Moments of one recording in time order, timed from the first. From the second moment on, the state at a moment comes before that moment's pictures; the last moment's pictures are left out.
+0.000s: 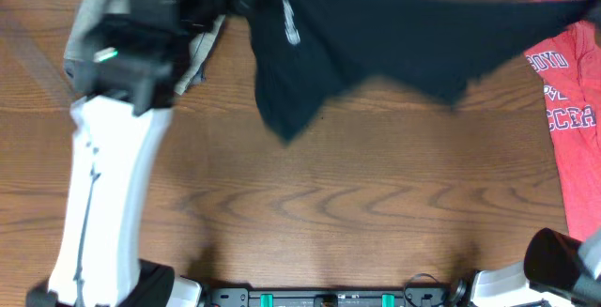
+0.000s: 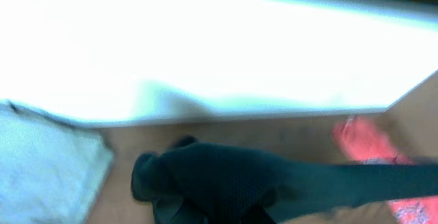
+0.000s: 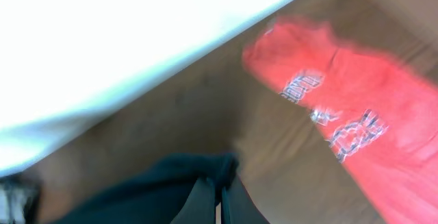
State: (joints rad) left arm -0.28 1.62 2.17 -0.93 0.08 -0.26; right arm -0.38 1.69 2.35 -1.34 -0.14 0.32
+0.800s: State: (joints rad) left arm -0.29 1.95 1.94 -1.40 0.28 -0.24; right arm -0.37 1.68 2.00 -1.64 -0.14 0.27
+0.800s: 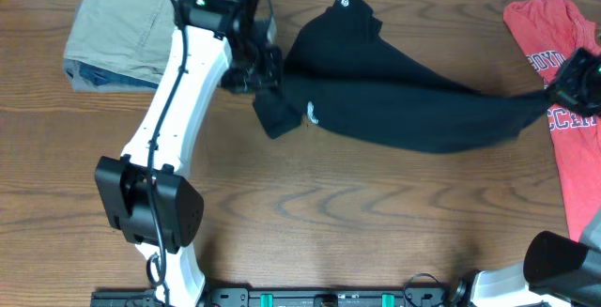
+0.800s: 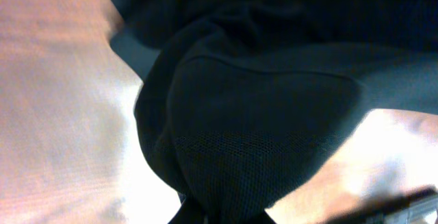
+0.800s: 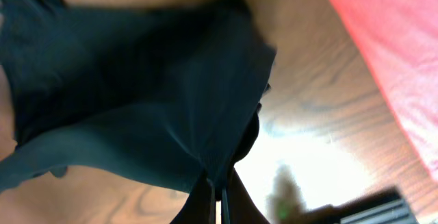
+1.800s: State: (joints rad) left arm -0.41 1.48 1.67 -1.70 0.24 -0.23; right arm -0.37 1.24 1.45 -1.57 -0.11 0.27
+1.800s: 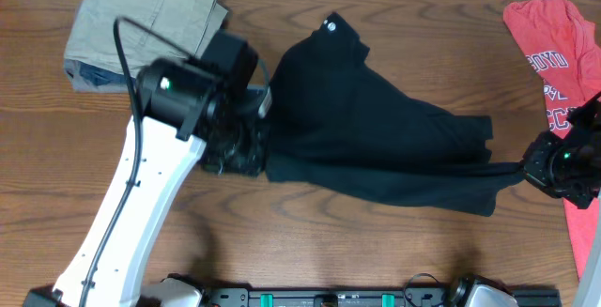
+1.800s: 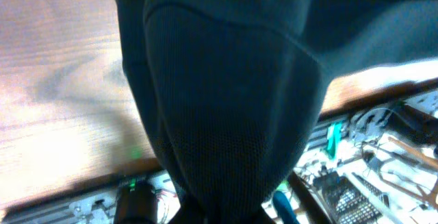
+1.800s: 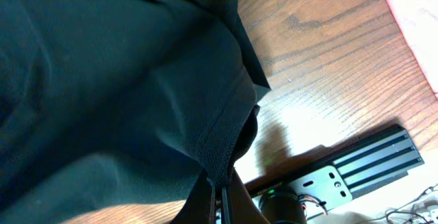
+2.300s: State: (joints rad) left arm -0.41 1.32 1.19 -1.65 0.23 -0.33; right arm -0.37 1.22 1.44 -1.65 -0.11 0.28
